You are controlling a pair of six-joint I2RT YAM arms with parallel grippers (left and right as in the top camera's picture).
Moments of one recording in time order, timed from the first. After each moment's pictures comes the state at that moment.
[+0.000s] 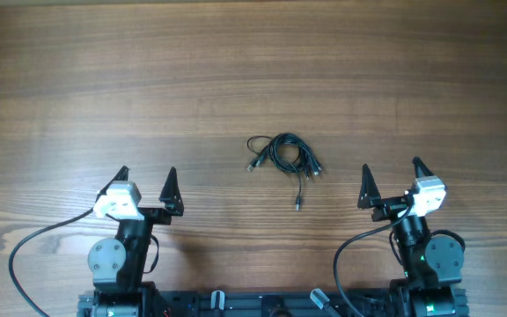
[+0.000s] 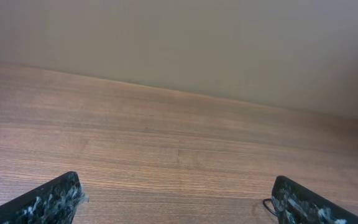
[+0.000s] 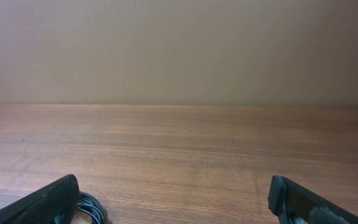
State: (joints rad) left arm 0.02 0.01 0.01 -0.06 0.13 -0.20; right arm 0.08 0.01 0.01 0.00 -0.06 0.05
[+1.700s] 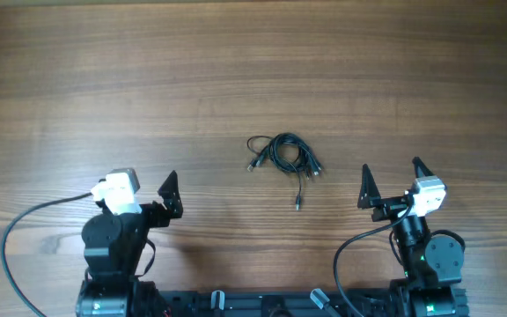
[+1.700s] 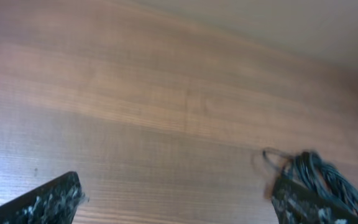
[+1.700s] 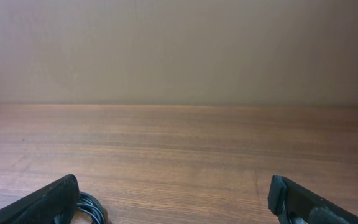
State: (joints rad) left arm 0.02 0.30 0.26 -0.38 0.12 -0.26; right arm 0.08 0.01 0.01 0.00 -0.06 0.05
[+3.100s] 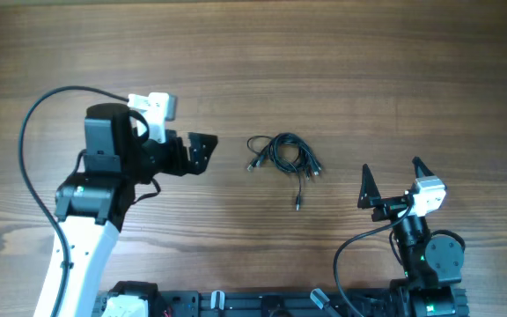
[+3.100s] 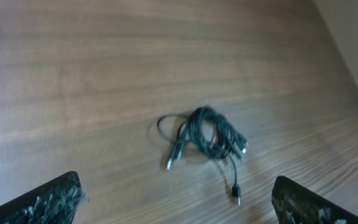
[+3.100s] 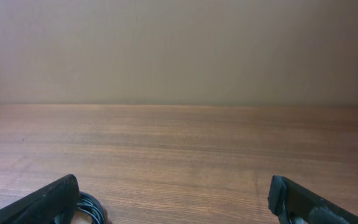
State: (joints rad) left arm -0.11 1.08 0.90 -0.59 0.48 -0.15; right arm 0.08 0.01 0.01 0.00 -0.06 0.05
